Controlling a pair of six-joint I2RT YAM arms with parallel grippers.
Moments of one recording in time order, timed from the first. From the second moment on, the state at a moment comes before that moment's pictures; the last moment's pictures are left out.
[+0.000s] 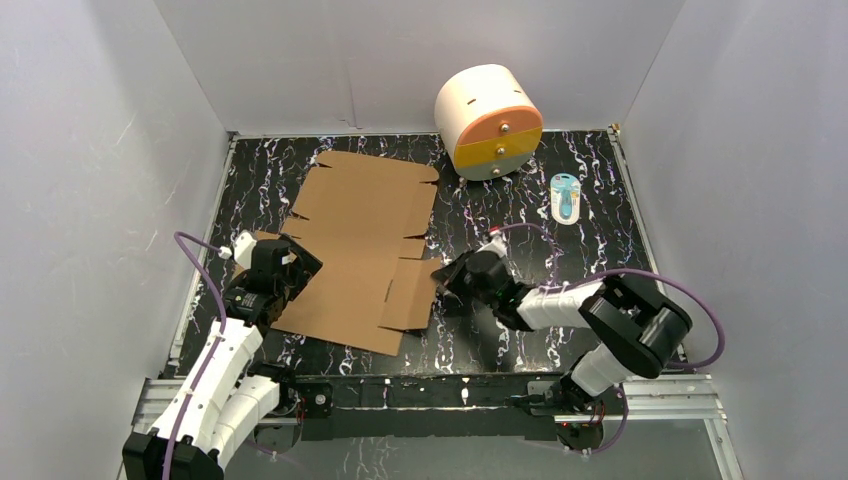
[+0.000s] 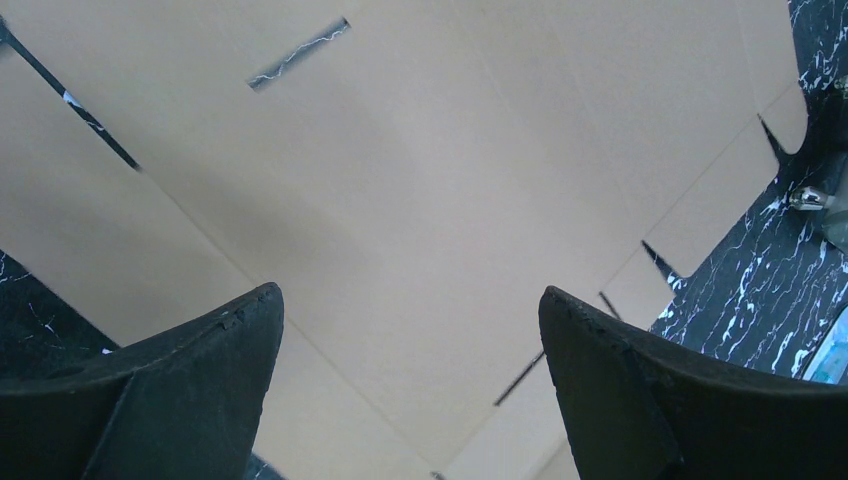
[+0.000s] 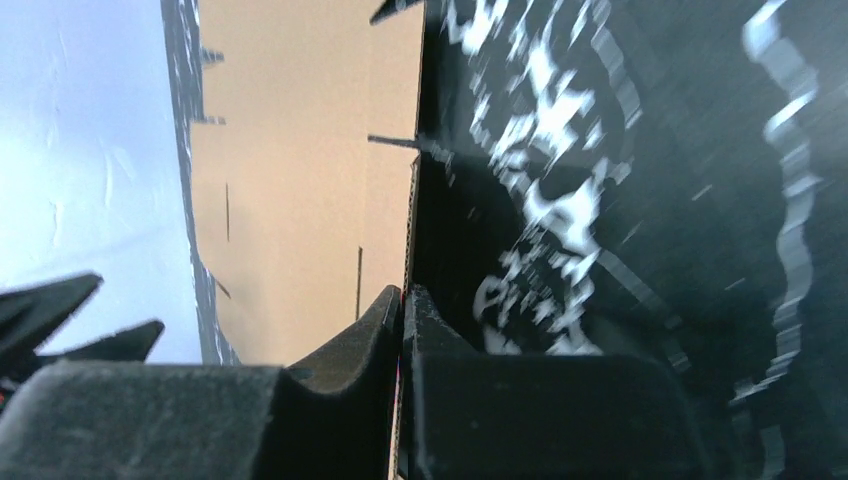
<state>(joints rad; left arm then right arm) -0.21 0.78 0.58 -0.60 -0.30 -0.95 0.79 1.50 0.47 0.55 0.13 1.15</state>
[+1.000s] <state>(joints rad) -0.21 1.24 0.77 -0.36 0.00 -0.68 0.47 1.79 0.75 0.69 -0.30 0.85</state>
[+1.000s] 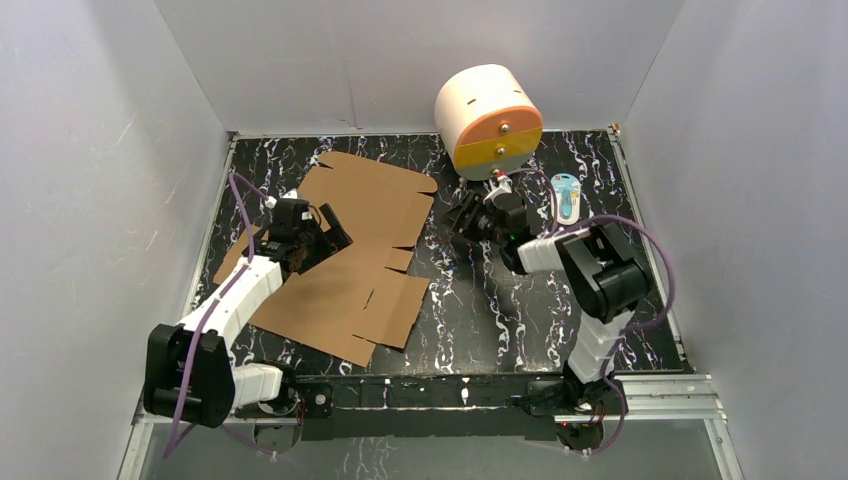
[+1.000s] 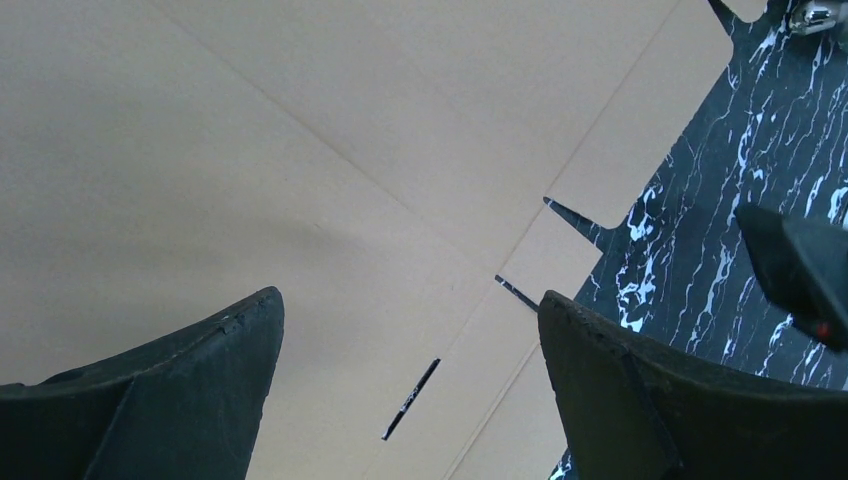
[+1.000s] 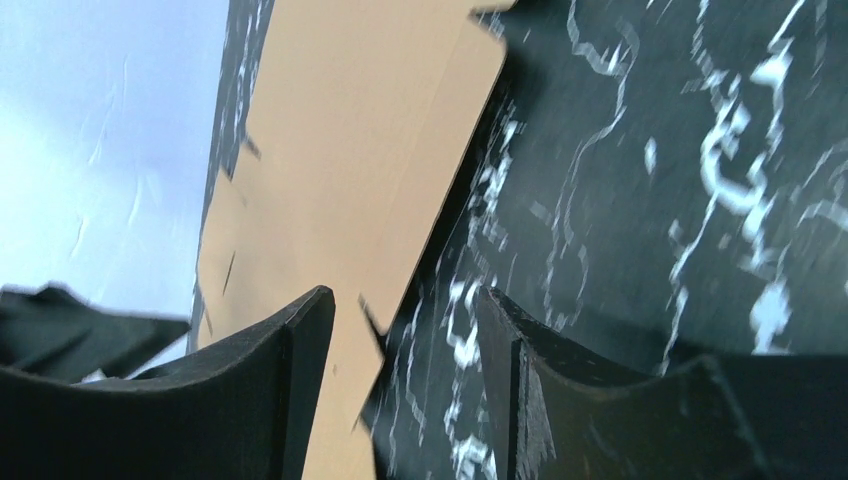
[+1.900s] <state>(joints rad) -0.21 1.00 0.63 -0.49 -0.11 -0.75 0.44 2.29 1.24 0.72 -0.26 1.02</state>
